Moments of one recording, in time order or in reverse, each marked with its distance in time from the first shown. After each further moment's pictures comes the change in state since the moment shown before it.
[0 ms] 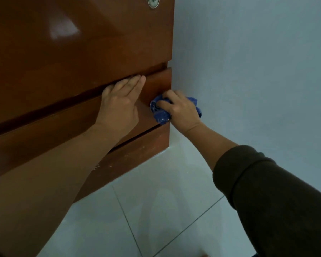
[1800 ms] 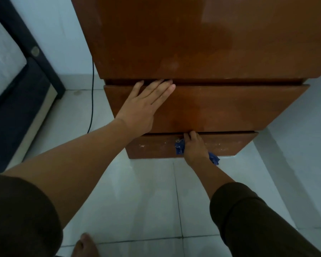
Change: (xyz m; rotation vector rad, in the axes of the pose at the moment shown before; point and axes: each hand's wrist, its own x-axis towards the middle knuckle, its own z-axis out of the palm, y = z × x) left_hand -0.189 -0.144 -0.066 0.350 -0.161 -0.142; right_hand -0.007 -0.242 0.057 0.151 -0.912 0.259
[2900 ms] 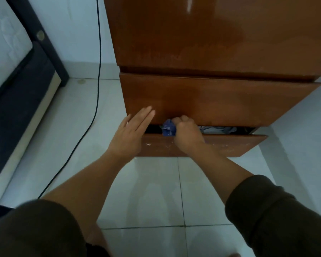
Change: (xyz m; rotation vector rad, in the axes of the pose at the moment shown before) left_hand -0.102 0.017 0.043 -0.425 -0.034 -0.271; right_hand -0.015 -0.065 -0.047 -0.002 0.021 -0.183
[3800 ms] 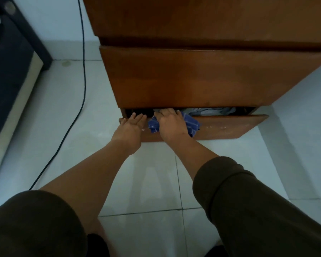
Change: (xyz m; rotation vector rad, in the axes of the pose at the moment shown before) left_hand 0.014 0.016 0.048 0.108 -0.605 -0.215; right_hand 0.013 -0.002 0.055 -0.107 -0.045 -0.061
